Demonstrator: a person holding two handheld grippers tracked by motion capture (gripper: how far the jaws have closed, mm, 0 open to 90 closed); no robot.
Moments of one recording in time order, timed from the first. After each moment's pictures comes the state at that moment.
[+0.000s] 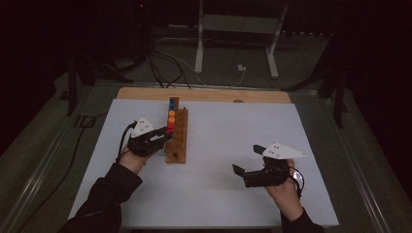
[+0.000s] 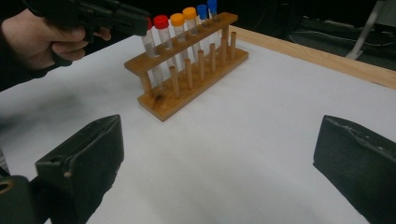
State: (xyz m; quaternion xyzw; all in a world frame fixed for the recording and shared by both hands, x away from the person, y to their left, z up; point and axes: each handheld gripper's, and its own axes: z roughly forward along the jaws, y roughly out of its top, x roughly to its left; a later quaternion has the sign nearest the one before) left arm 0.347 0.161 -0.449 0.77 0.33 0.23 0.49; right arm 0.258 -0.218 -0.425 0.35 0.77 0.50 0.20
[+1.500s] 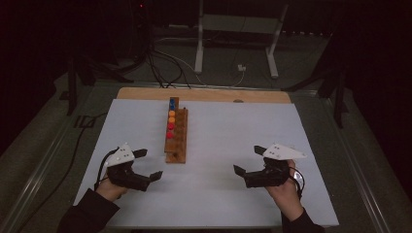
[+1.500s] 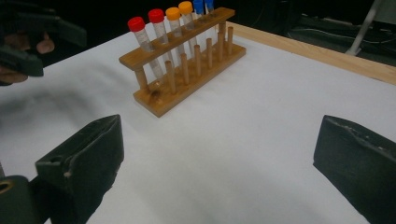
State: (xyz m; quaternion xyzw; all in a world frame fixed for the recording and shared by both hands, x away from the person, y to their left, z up) left arm 0.277 0.210 -0.477 0.80 0.29 0.15 0.51; right arm 0.260 -0.221 -0.431 0.35 0.77 0.50 0.20
